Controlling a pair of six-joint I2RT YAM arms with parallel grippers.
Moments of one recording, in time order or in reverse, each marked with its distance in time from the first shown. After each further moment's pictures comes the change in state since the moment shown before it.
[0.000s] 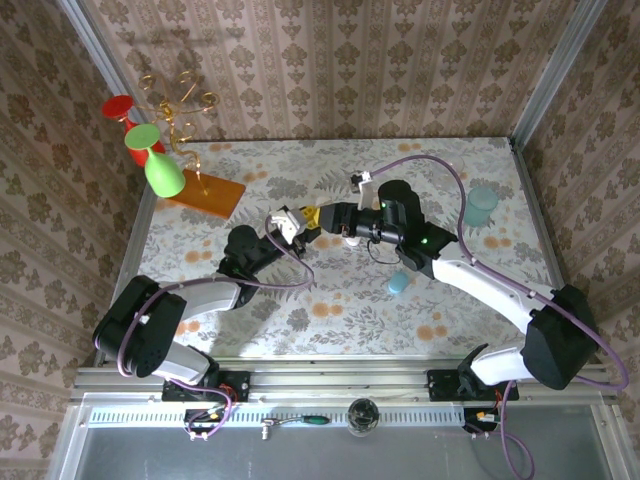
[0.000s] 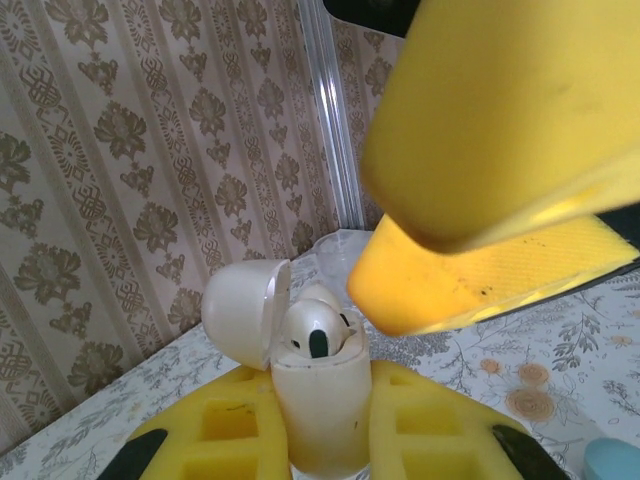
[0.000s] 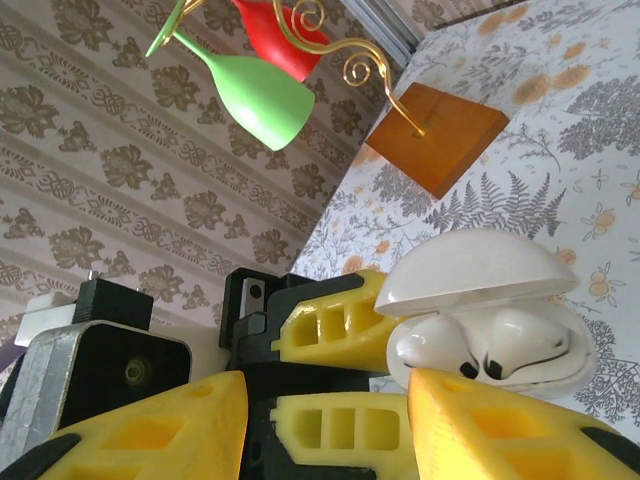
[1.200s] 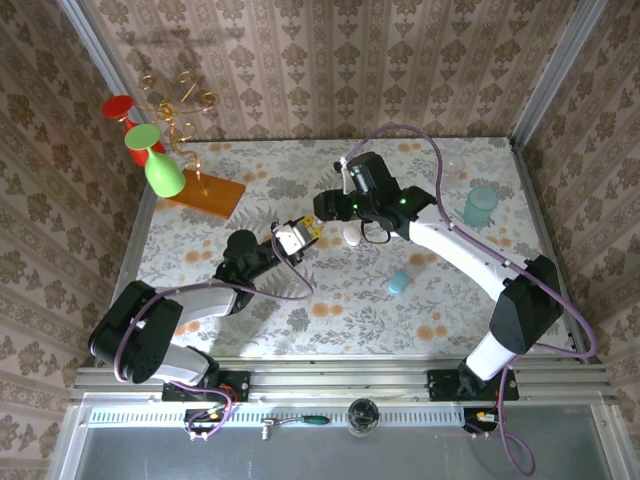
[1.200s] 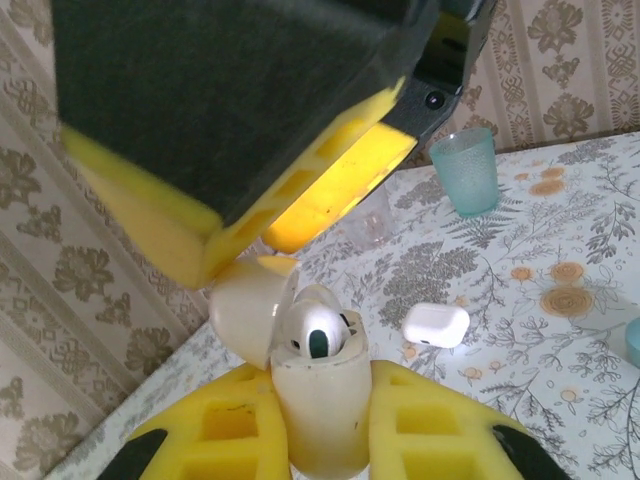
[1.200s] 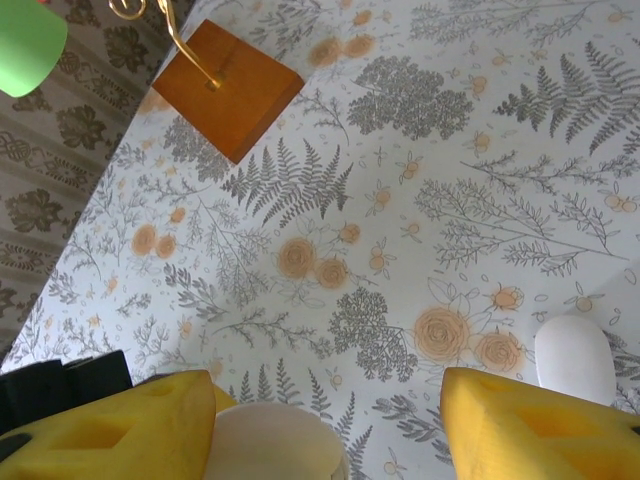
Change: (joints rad) left arm 0.013 -0.040 -0.058 -0.090 -0.008 0.256; right arm -0.003 0.239 0.416 -0.585 0.266 -0.270
